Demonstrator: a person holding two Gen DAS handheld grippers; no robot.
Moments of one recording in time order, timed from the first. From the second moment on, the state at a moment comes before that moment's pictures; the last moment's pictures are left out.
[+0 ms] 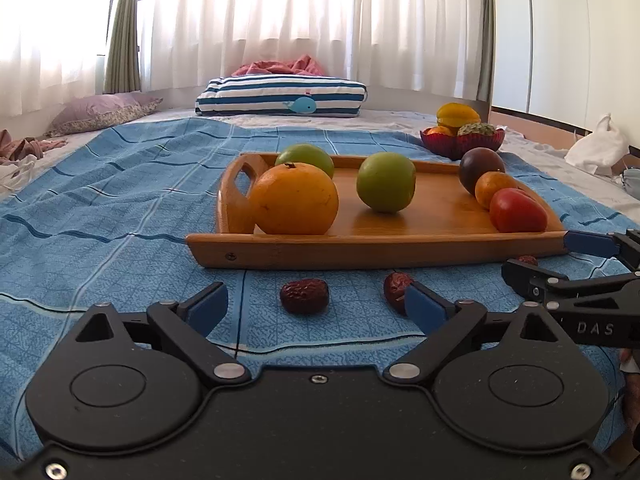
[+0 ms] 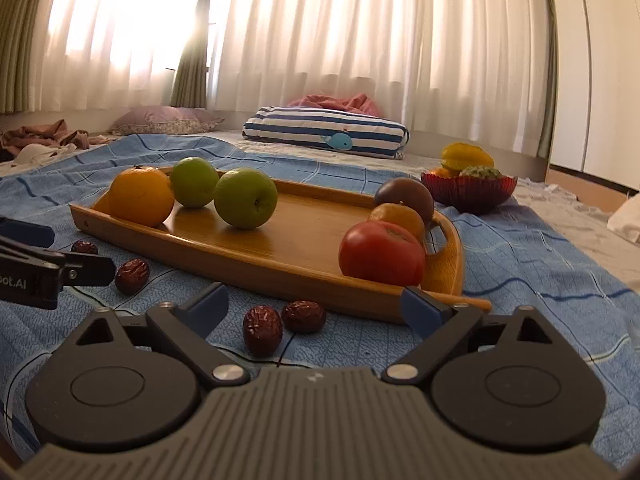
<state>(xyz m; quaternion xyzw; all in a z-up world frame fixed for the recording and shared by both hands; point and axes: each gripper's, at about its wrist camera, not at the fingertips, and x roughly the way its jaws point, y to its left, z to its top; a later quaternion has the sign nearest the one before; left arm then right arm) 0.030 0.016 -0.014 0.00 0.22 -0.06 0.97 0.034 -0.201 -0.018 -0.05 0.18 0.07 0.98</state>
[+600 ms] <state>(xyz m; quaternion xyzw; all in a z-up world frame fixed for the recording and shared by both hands) 0.024 0.012 -0.008 0.01 0.23 -0.05 0.97 0.012 -0.193 -0.022 0.02 0.20 0.07 0.98</state>
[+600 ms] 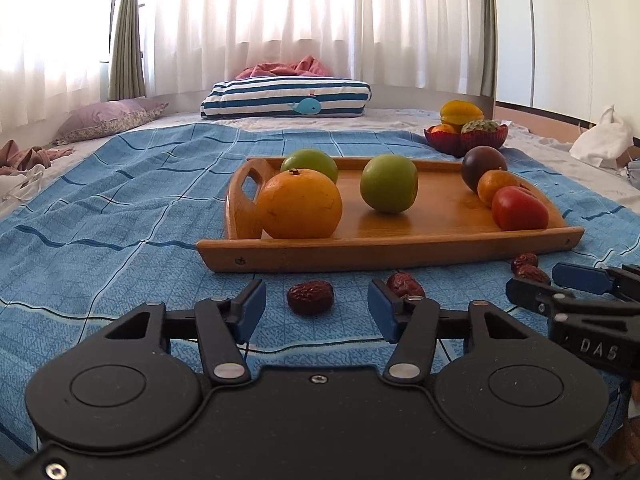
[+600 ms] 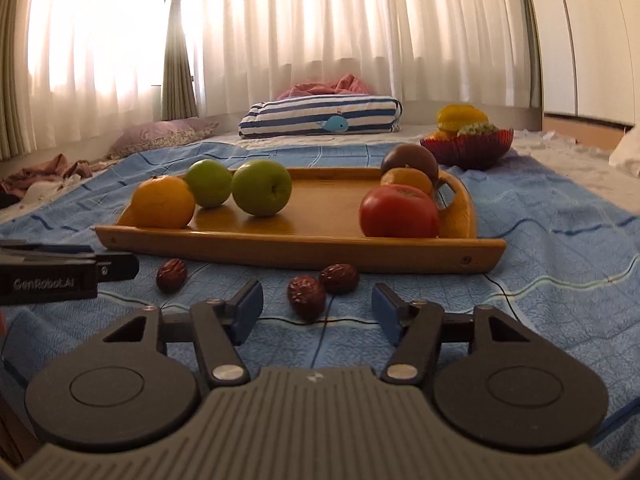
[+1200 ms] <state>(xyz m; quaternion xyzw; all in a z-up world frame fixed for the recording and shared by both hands) 0.031 0.017 -0.007 -0.01 0.25 -0.04 0.97 0.014 -0.170 -0.016 -0.01 0.22 0.07 0.97</state>
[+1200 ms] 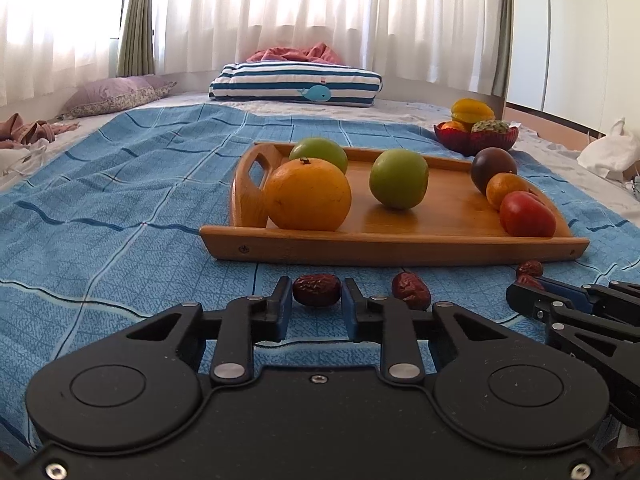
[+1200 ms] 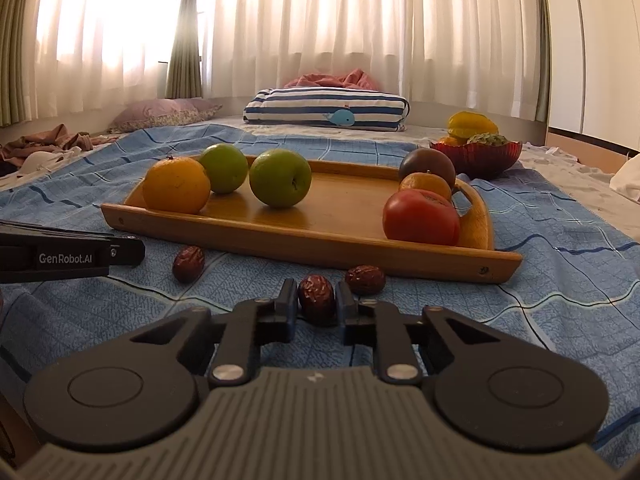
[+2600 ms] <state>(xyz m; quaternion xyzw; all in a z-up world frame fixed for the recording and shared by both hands) 0.108 -0.043 0.008 0.03 0.25 -0.10 0.96 0.085 -0.185 -0.001 0.02 0.21 0.06 0.97</state>
